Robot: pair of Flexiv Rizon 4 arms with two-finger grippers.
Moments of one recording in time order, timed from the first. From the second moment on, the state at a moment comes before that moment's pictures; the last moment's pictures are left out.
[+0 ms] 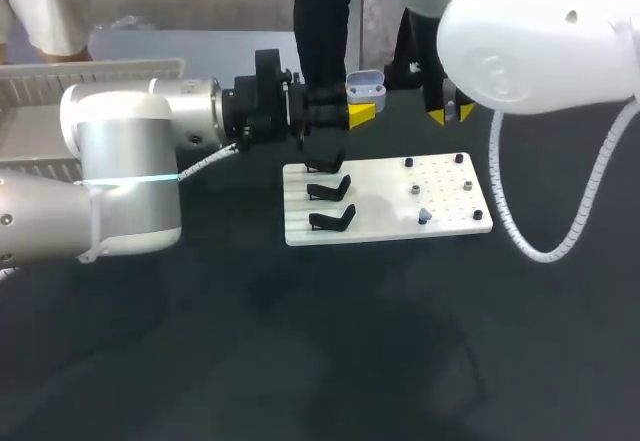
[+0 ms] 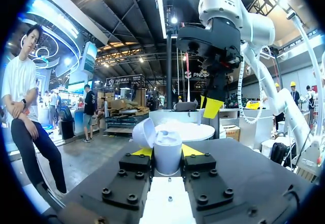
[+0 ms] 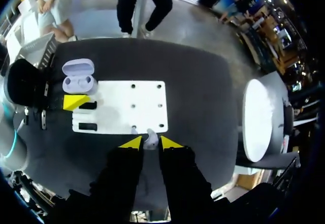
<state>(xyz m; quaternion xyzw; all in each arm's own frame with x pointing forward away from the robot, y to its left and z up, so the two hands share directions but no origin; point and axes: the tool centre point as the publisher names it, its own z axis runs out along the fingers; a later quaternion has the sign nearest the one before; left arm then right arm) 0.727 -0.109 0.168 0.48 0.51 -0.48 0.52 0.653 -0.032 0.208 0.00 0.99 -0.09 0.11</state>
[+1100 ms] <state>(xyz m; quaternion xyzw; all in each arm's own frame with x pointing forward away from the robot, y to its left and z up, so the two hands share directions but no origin) 0.727 -0.110 0.168 0.48 0.51 -0.48 0.52 0.694 0.041 0.252 0.32 0.94 -0.01 0.10</state>
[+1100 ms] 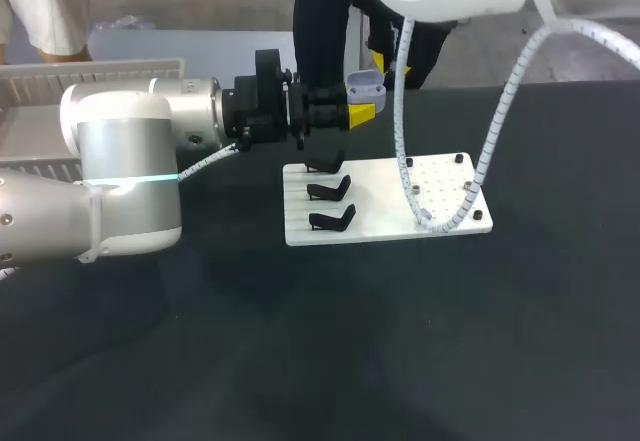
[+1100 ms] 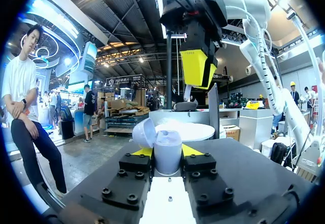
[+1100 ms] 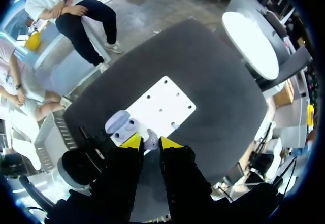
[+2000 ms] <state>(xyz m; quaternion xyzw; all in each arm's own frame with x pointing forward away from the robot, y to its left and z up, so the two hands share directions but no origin) 0.727 -0.110 0.168 0.48 0.51 -0.48 0.52 0.713 0.062 0.224 0.31 0.95 -0.06 0.07</state>
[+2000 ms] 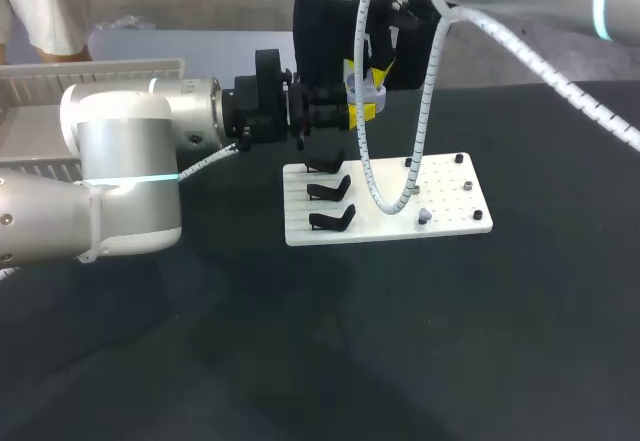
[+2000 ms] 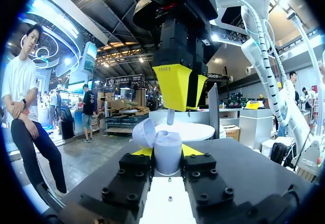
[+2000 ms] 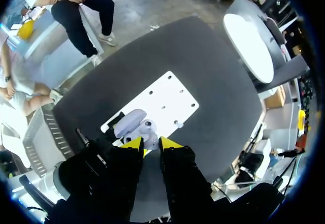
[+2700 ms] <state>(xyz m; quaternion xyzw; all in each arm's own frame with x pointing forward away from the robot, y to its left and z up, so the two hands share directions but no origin) 0.727 -0.110 0.168 0.48 0.51 -0.48 0.52 0.716 0.058 0.221 0.33 0.94 -0.08 0.07</state>
